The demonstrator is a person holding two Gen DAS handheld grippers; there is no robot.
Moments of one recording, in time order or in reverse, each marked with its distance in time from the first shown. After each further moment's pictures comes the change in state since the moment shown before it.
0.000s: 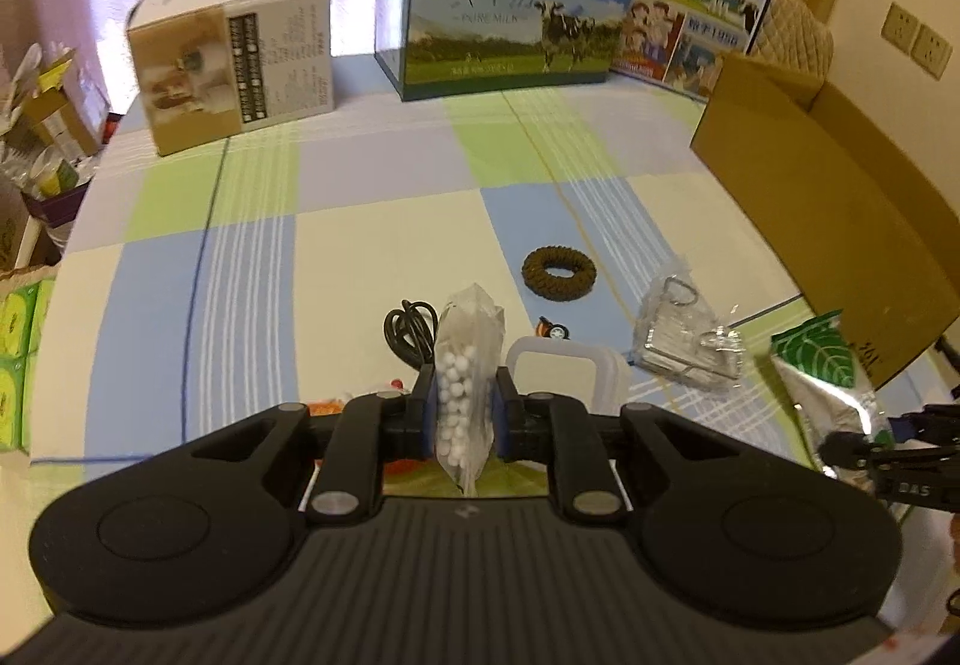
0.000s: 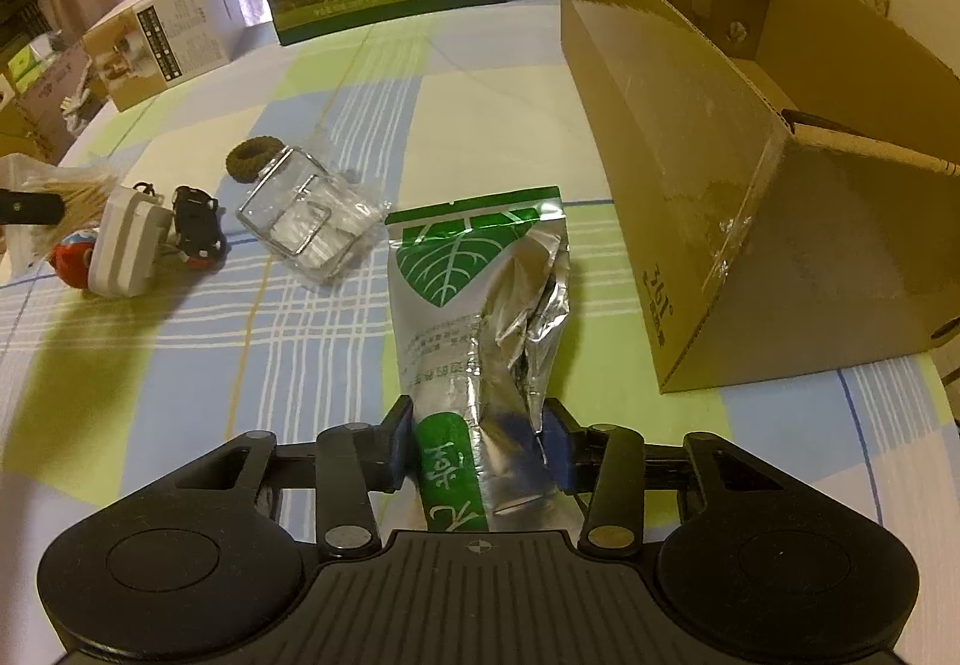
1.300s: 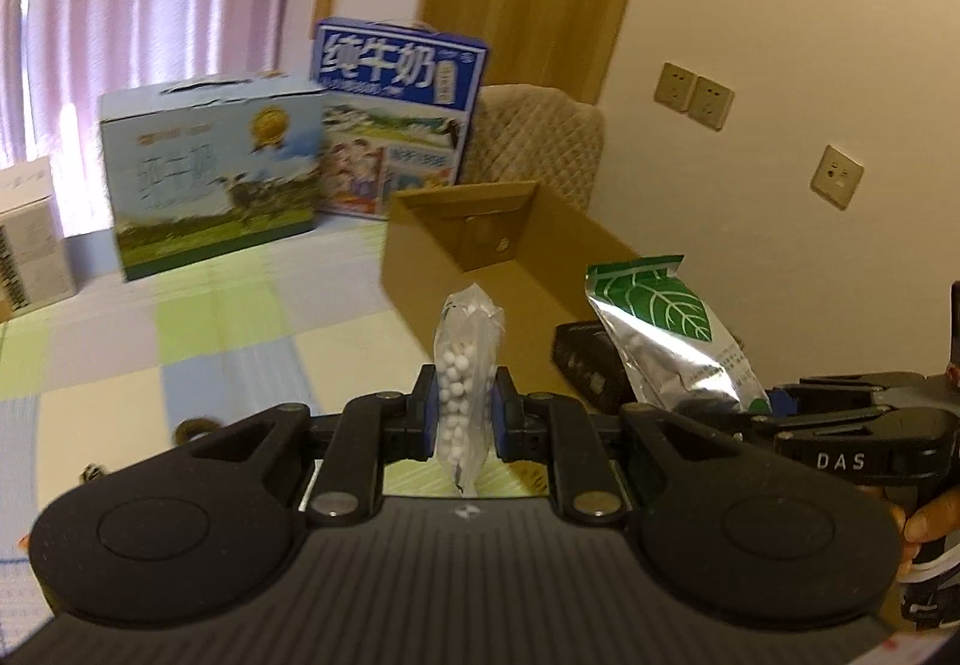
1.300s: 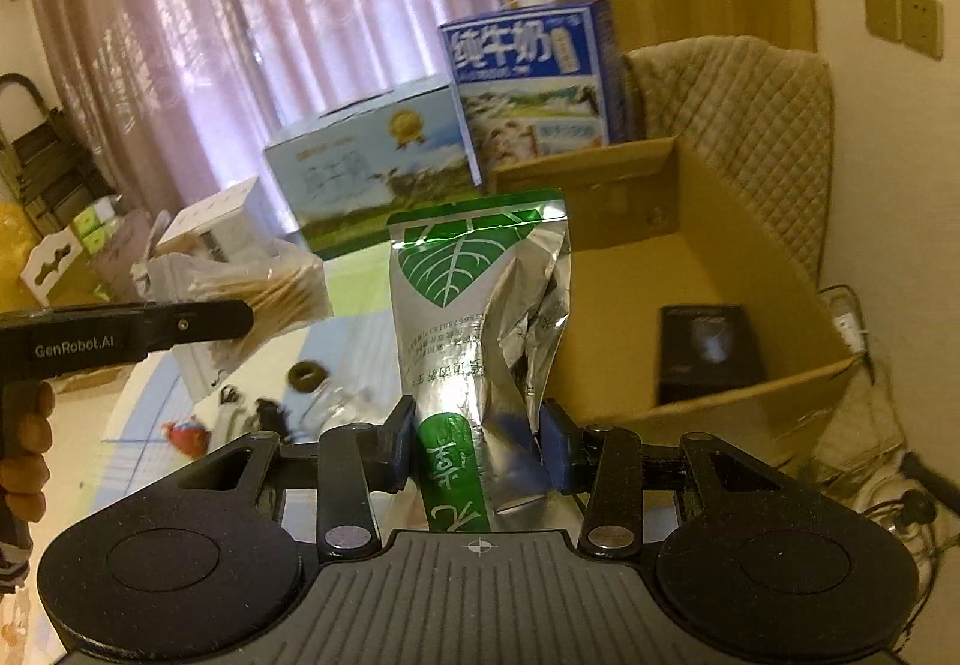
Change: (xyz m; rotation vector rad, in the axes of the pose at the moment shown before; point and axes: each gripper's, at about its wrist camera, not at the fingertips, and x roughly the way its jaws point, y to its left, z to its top) left arm -0.064 -0.200 0.042 0.147 -0.204 -0.309; right arm -0.161 -0.087 0.046 0.082 -0.280 0.132
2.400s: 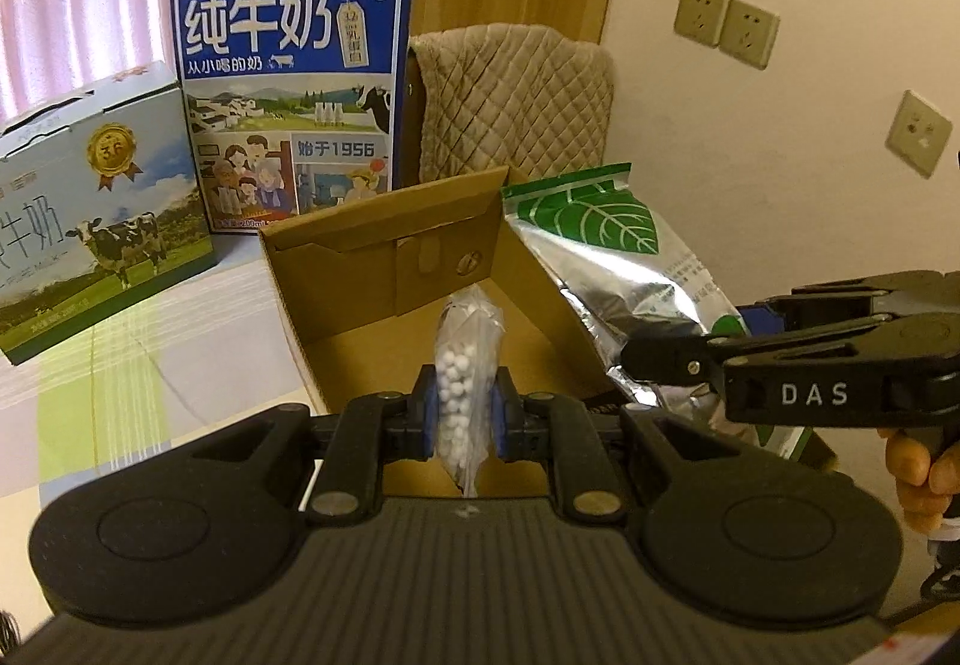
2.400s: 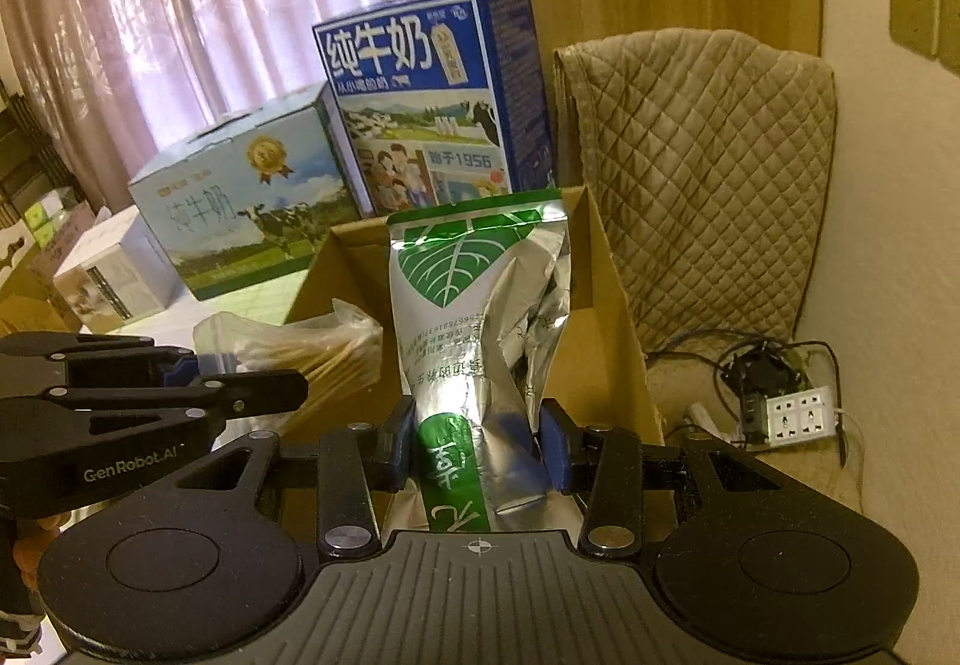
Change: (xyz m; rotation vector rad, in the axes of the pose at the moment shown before) left arm 0.201 -0.076 0.070 0.078 0.117 0.075; right arm 0.112 -0.137 0.110 -0.048 0.074 -0.017
